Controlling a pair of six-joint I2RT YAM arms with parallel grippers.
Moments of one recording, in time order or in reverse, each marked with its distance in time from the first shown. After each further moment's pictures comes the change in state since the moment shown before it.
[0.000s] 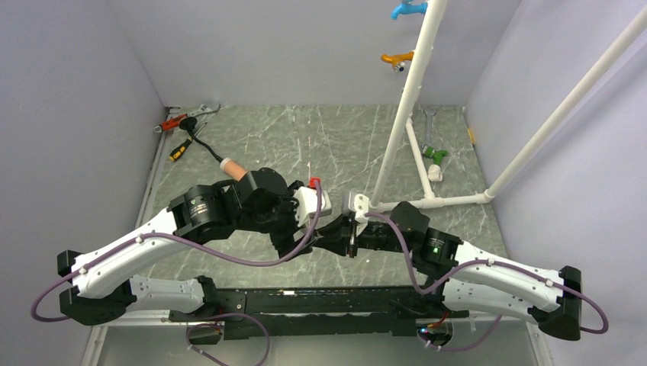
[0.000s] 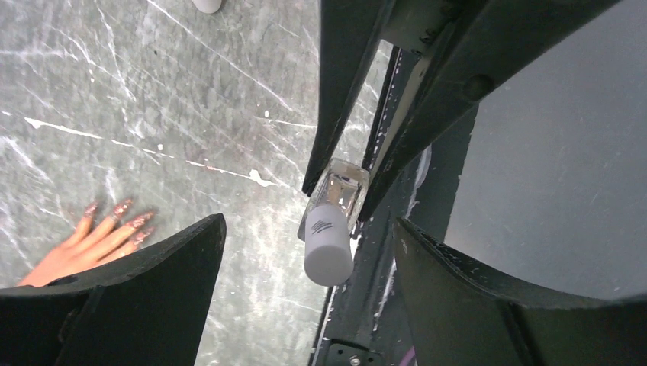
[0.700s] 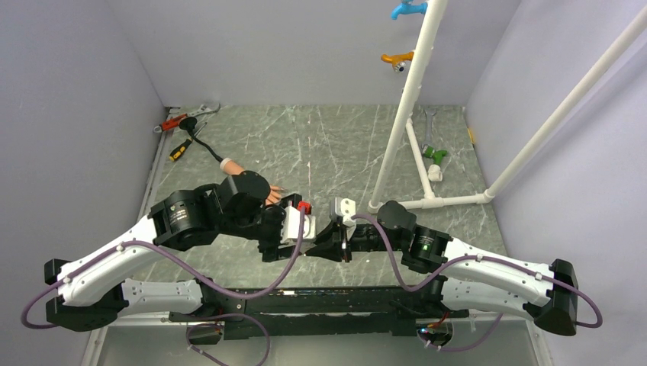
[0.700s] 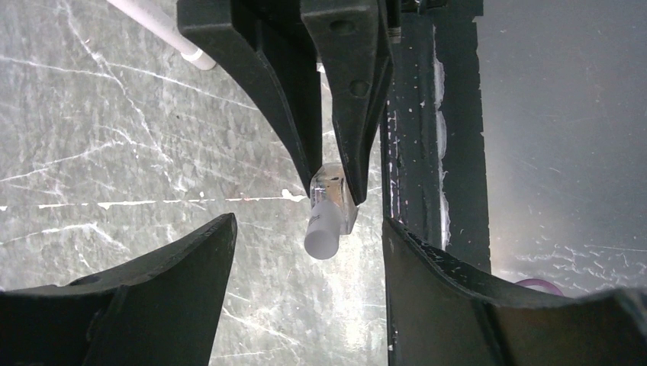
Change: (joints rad) left arm 0.000 -0.080 -0.014 -0.020 0.123 0.306; right arm 0.000 0.076 0.001 -0.003 -0.104 0.001
